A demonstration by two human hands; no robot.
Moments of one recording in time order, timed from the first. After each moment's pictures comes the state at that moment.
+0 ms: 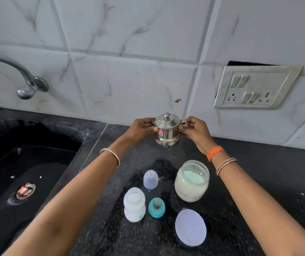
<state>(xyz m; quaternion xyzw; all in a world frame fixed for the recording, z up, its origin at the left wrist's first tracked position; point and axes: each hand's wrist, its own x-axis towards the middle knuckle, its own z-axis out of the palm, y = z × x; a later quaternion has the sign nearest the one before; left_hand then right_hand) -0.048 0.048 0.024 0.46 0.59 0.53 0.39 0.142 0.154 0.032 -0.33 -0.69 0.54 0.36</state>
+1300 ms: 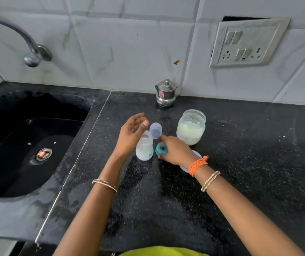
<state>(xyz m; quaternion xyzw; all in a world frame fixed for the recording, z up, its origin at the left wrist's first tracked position) 0.034 -0.137 -0.015 0.39 0.61 0.61 0.32 0.182 -0.052 -0.028 -0.37 -0.91 0.19 -0.01</state>
